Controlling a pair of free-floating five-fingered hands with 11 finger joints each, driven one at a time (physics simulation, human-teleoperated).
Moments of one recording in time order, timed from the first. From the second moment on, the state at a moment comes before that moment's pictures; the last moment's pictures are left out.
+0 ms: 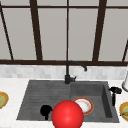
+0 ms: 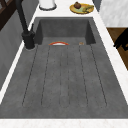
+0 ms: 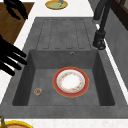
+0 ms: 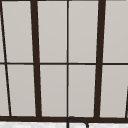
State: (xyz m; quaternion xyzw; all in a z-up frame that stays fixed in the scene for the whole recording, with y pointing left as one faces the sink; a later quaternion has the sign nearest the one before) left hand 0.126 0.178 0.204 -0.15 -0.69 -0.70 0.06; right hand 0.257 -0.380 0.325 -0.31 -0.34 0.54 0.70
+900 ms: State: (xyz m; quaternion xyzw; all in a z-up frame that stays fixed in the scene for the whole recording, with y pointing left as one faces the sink) left hand 0.126 0.178 0.204 -0.15 -0.69 -0.70 0.06; right hand 0.143 -0.423 0.416 -0.32 -0.37 0.52 0.70
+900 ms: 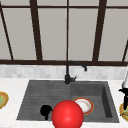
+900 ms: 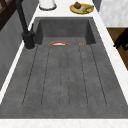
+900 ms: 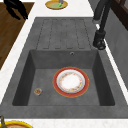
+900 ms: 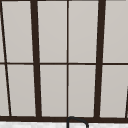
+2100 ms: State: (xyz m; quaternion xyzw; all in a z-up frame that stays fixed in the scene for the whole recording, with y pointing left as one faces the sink) left hand 0.126 0.178 0.204 -0.15 -0.69 -0.70 0.06; right hand 0.125 -0.491 0.329 -0.27 -0.36 0.55 0.71
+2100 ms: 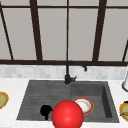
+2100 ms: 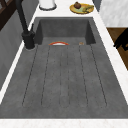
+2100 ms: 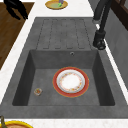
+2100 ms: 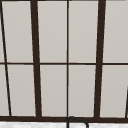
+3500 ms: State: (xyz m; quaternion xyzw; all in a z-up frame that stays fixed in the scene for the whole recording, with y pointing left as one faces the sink) left hand 0.126 0.178 0.204 -0.15 -0.69 -0.70 0.06; right hand 0.185 -0.521 0.183 -0.27 -0.31 0.56 0.72
